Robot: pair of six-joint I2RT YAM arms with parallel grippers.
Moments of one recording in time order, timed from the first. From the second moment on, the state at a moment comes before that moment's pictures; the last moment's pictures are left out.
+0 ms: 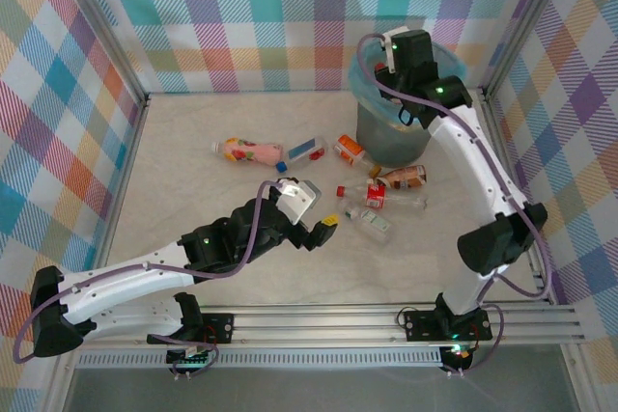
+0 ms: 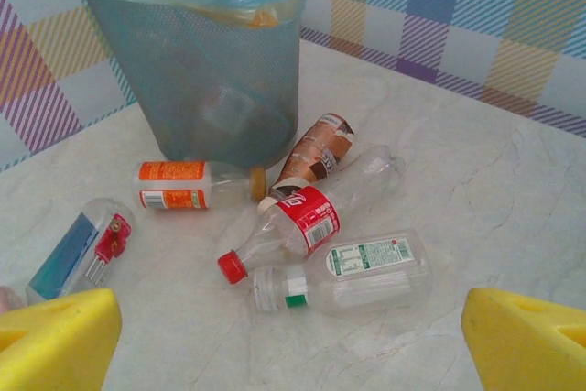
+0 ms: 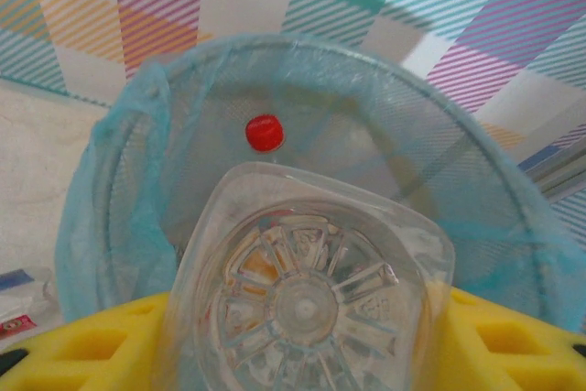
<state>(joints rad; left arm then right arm) -1.13 1.01 0.84 -0.14 -0.33 -0.06 0.40 1.73 1.99 -0.83 0.38 -0.12</state>
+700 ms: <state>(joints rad) -1.10 0.95 0.82 -0.19 -0.36 -0.11 0.27 2.00 2.04 -0.86 0.13 0.09</state>
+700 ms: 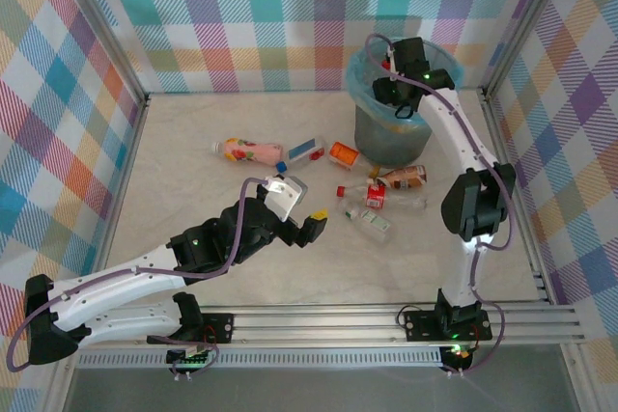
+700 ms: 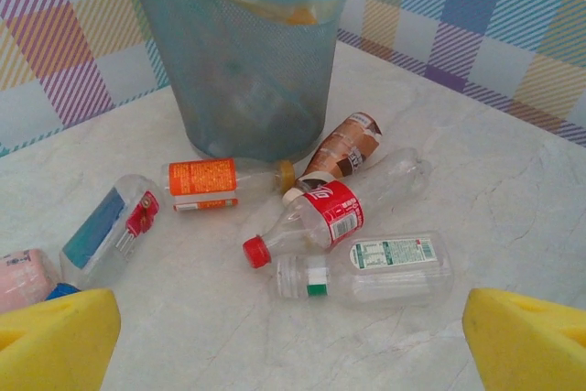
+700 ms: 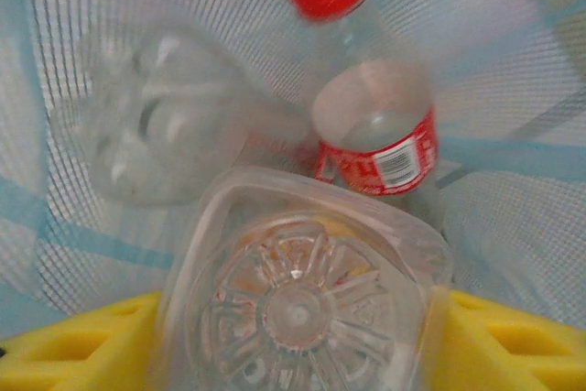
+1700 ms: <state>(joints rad) -1.05 1.00 0.84 -0.22 -0.33 -0.03 0.25 1.80 2.15 -0.95 0.07 0.23</state>
